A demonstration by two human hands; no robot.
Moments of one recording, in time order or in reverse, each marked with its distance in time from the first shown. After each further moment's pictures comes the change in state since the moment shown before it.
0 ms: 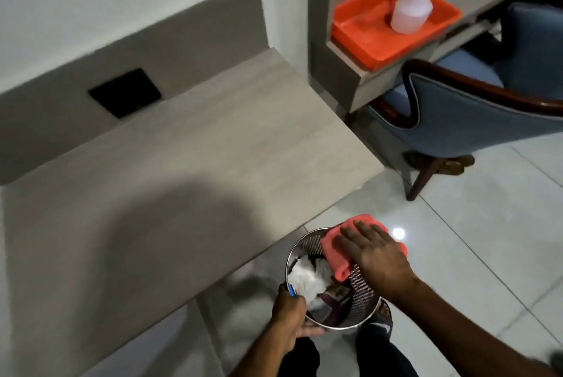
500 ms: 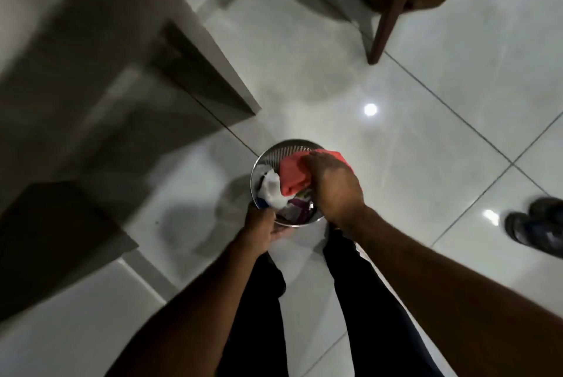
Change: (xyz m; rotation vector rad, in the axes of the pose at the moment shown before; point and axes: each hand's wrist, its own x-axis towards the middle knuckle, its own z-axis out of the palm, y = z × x) left_hand 0.300 -0.100 0.131 0.087 0.008 -0.131; right_hand -0.010 0.126 0.302 0.524 -0.064 0.472
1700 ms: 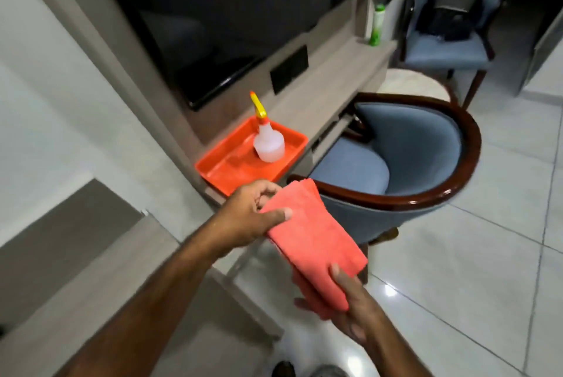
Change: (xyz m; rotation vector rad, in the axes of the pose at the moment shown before) left_hand -0.505 0.493 0.071 0.739 -0.308 1.177; right_hand 0.013 -0.141 -0.396 2.030 -0.007 0.006
